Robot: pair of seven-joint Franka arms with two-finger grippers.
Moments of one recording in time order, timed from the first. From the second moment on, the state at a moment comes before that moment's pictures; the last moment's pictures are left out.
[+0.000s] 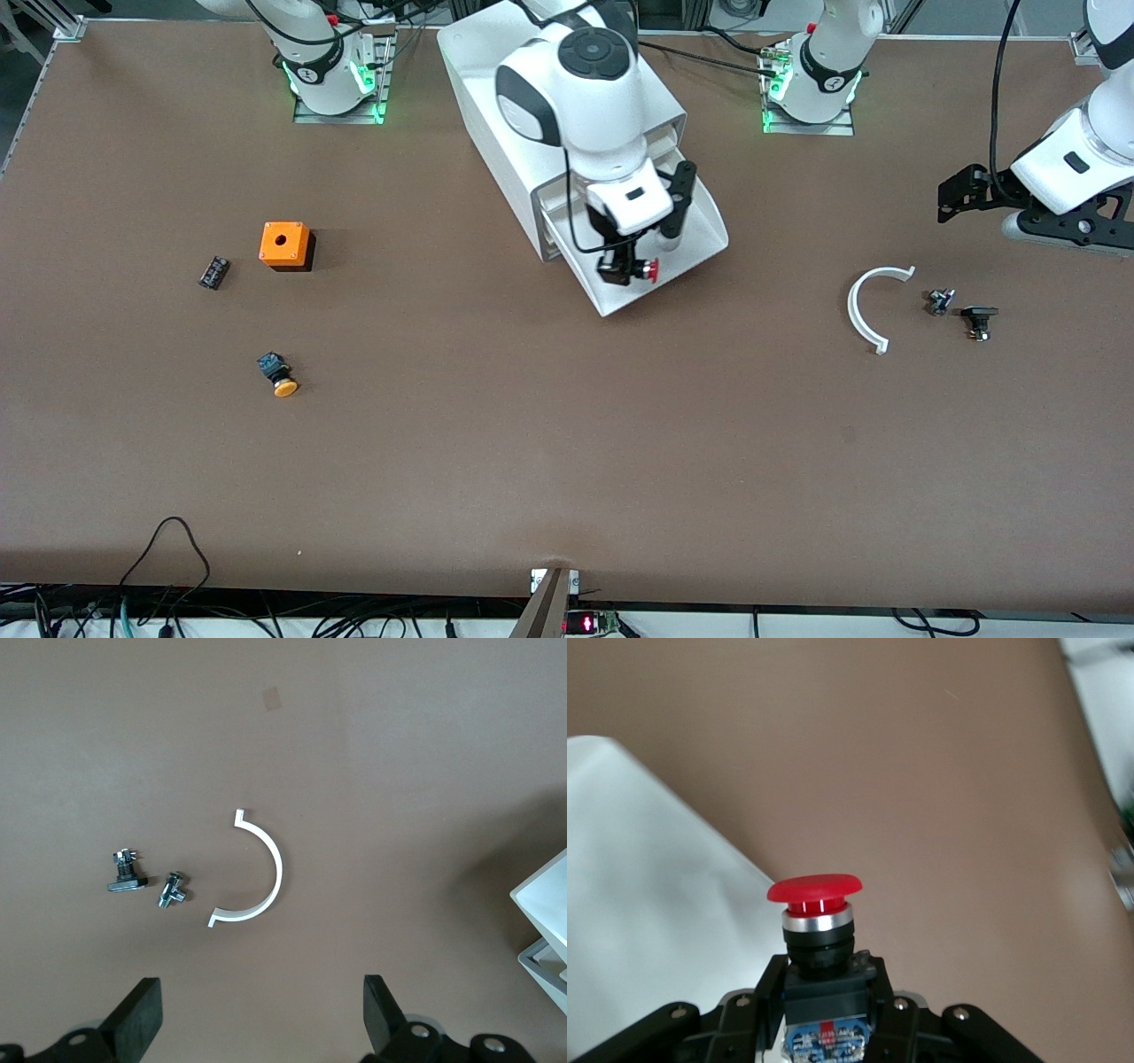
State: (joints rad) left arm 0.19 -0.06 -0.20 -1.79 0.03 1.65 0.16; right arm 0.98 0.68 -0.22 -1.13 0.05 2.06 -0.37
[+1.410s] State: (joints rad) left arm -0.18 0.39 -0.32 -2.04 -0.02 2.48 -0.71; right arm 0.56 0.56 -0.36 -1.90 0.07 2.44 0.16
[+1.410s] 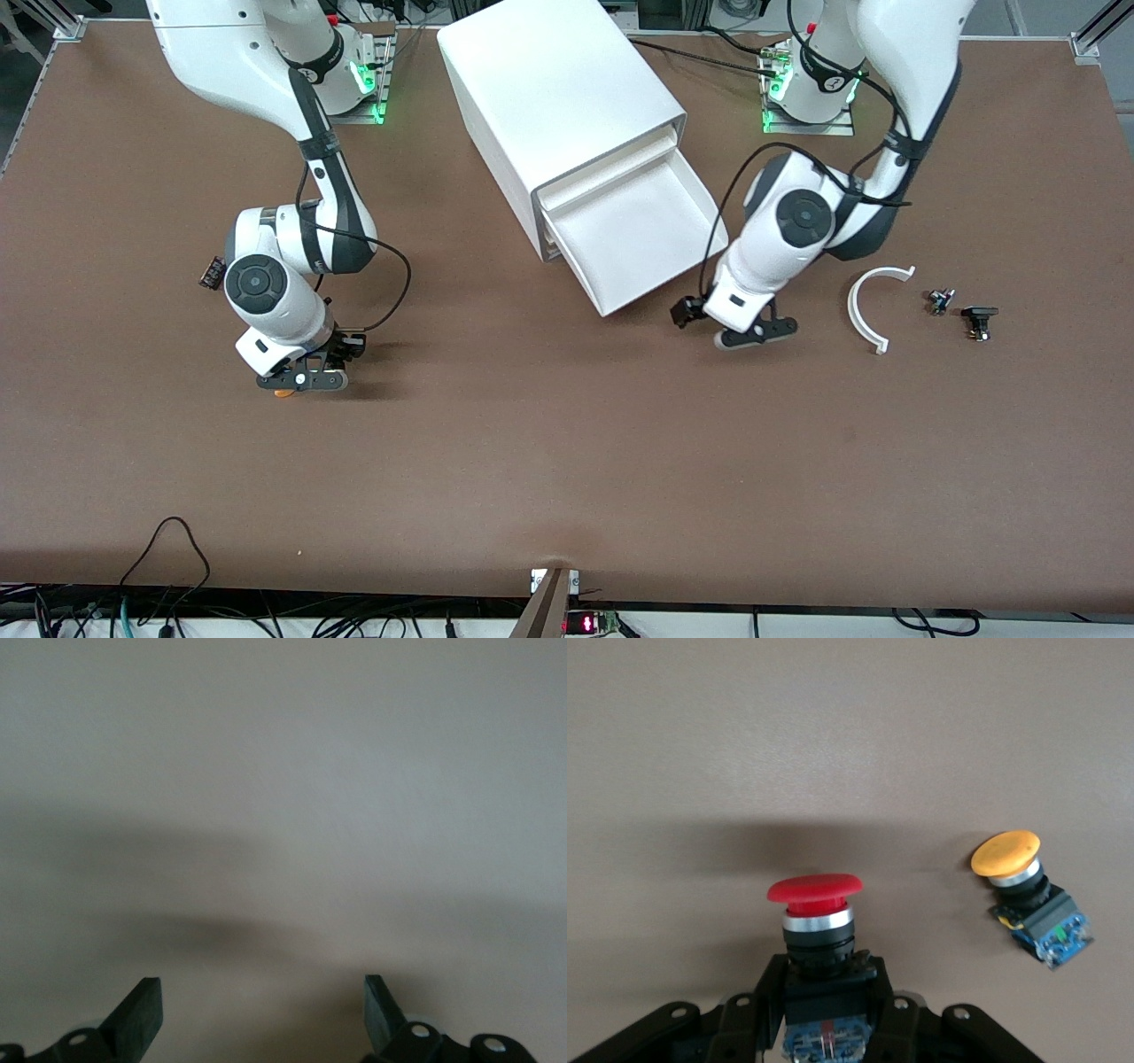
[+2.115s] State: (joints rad) left arm -0.19 0.34 -0.61 -2.17 -0.02 2.48 -0.90; right arm 0.56 0.52 -0.36 -1.92 0.07 2.44 0.16
